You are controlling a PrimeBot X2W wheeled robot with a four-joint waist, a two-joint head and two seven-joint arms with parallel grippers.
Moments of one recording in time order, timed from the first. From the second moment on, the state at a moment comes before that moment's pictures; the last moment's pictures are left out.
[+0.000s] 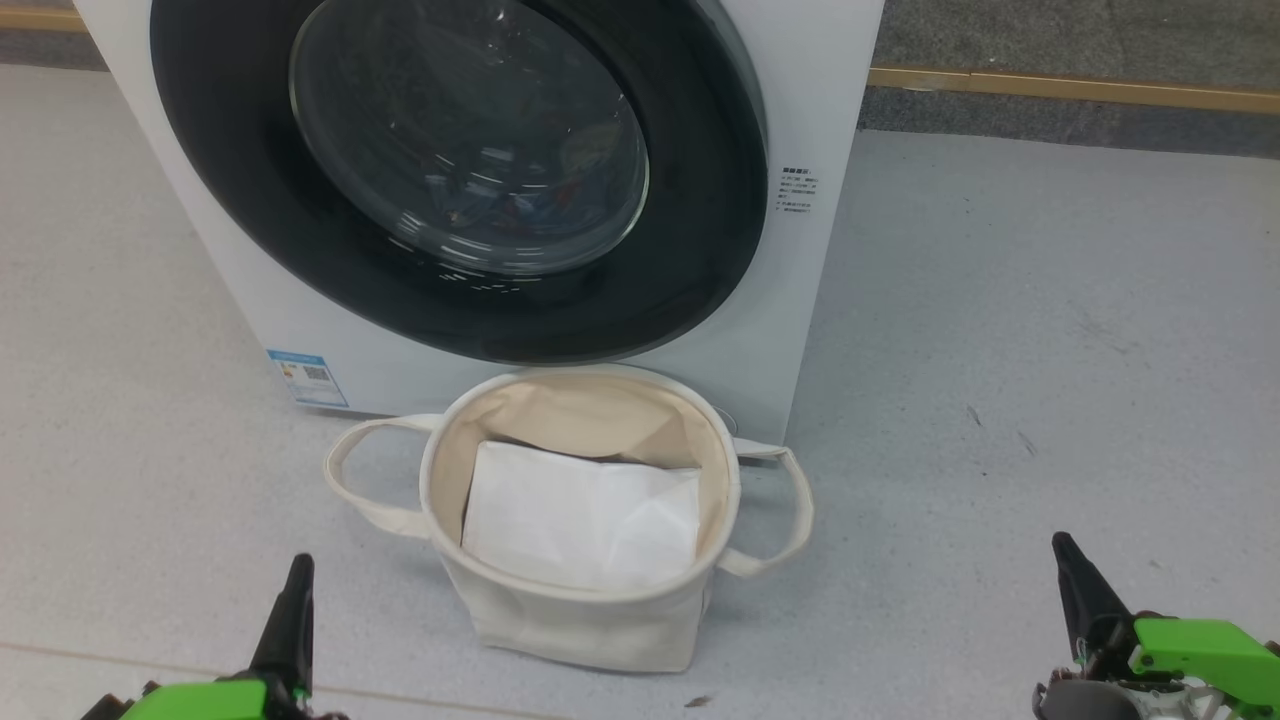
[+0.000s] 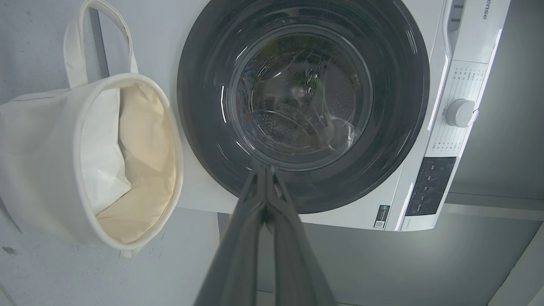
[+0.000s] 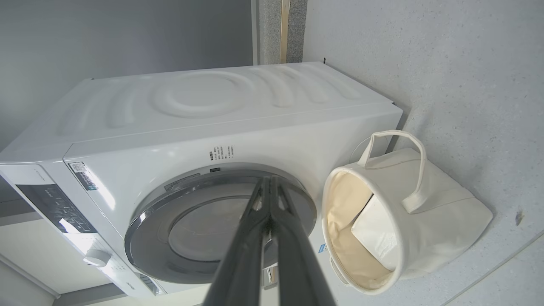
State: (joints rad) left arm -0.06 0.04 0.08 0.28 -1.61 -0.12 0.10; right arm -0.06 -0.04 -0.13 0.28 1.61 0.13 0.11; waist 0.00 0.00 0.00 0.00
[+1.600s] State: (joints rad) left arm -0.03 0.04 0.12 0.24 -1.43 -0.12 0.03; right arm -0.06 -0.03 -0.12 0.28 1.43 0.13 0.03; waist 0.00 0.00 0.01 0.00
